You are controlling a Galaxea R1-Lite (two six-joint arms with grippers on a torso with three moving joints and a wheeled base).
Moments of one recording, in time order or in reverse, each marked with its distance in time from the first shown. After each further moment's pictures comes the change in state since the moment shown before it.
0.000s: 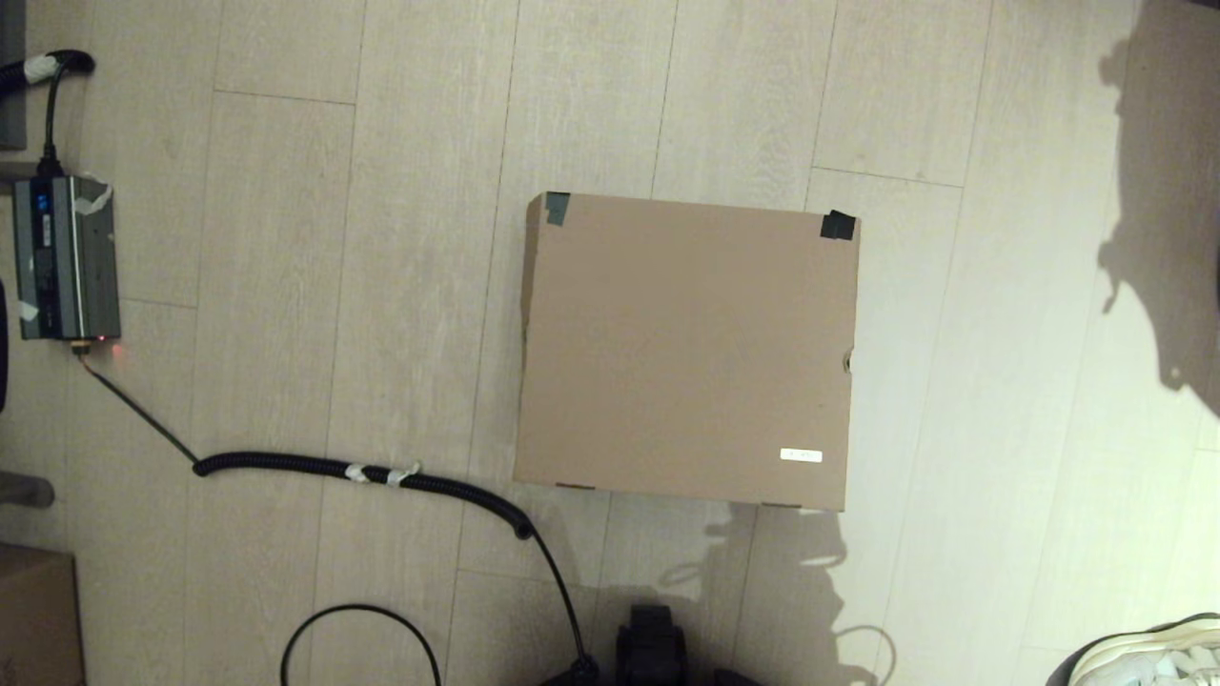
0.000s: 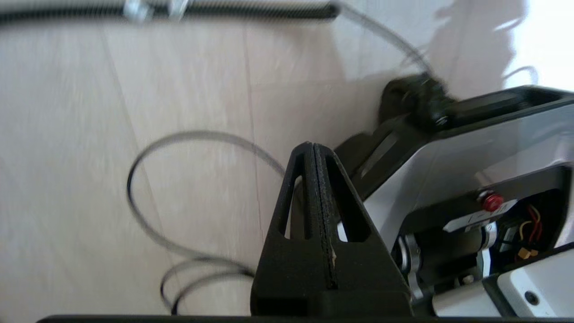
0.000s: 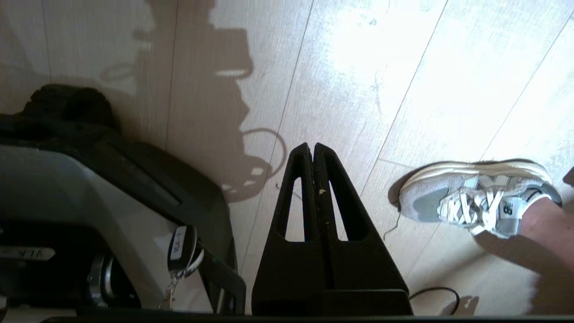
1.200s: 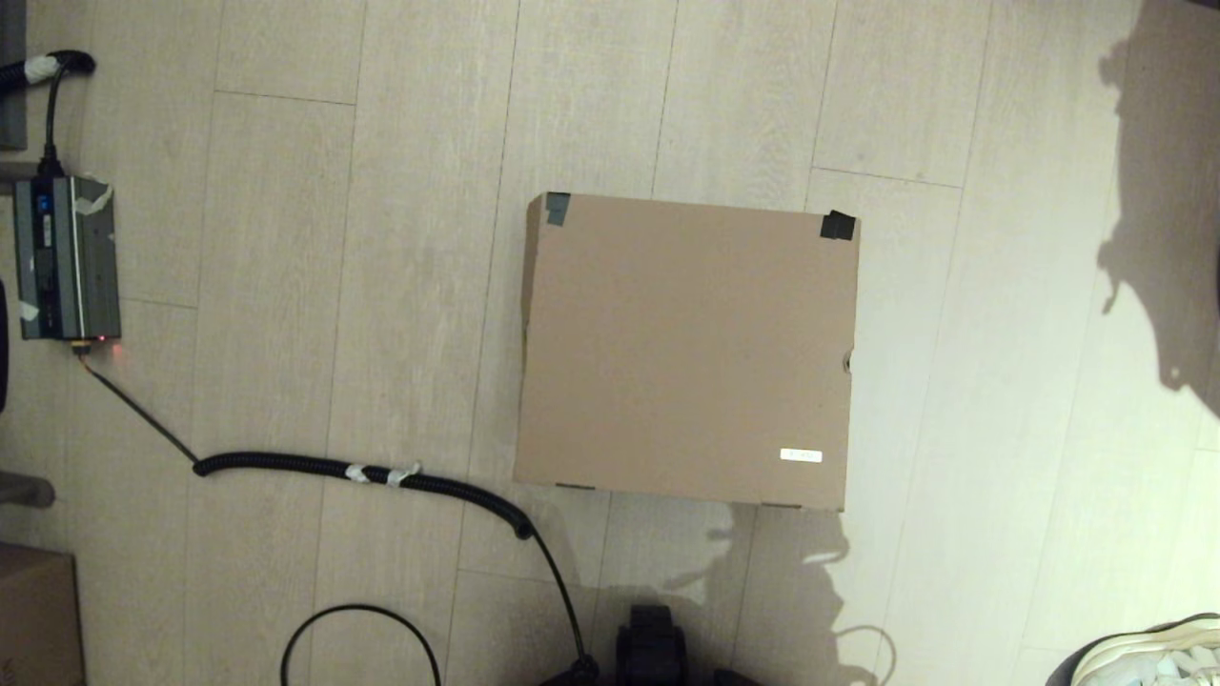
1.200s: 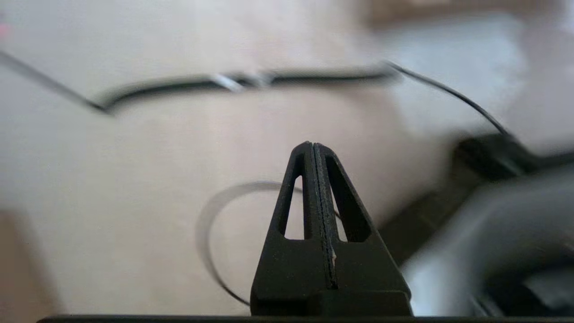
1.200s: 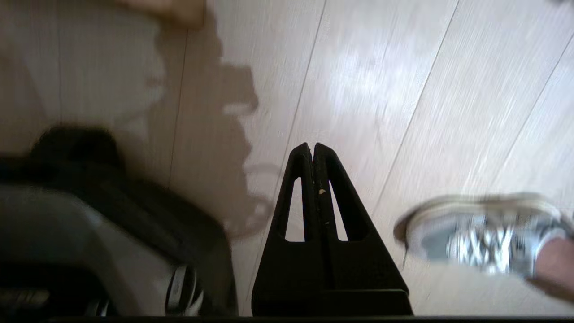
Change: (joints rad) left arm -0.120 -0.253 0.054 -0.067 0.288 0.024; right arm 0.001 -0.007 0.098 -0.232 0.014 0.007
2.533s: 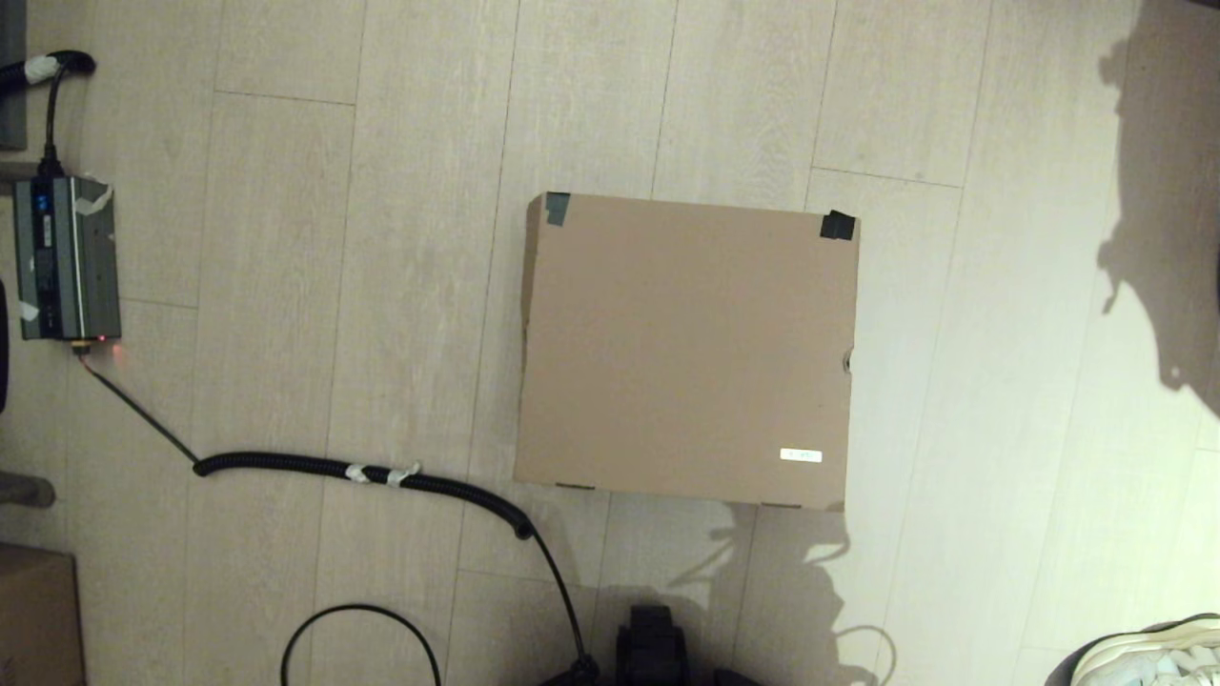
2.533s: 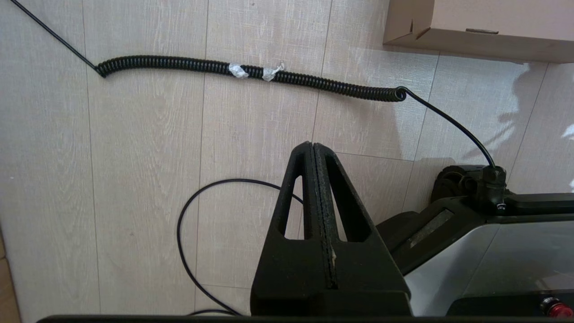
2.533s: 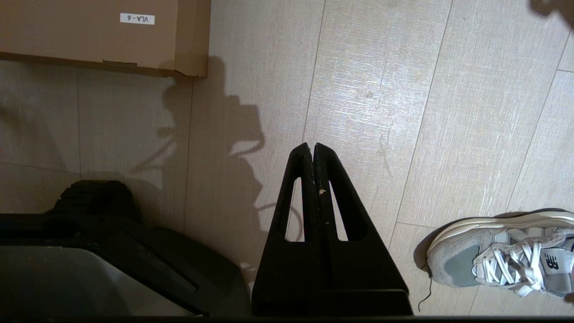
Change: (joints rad) left arm -0.002 -0.034 0.027 0.002 0.061 -0.187; right arm 0.000 -0.001 0.062 -0.168 -0.020 0.102
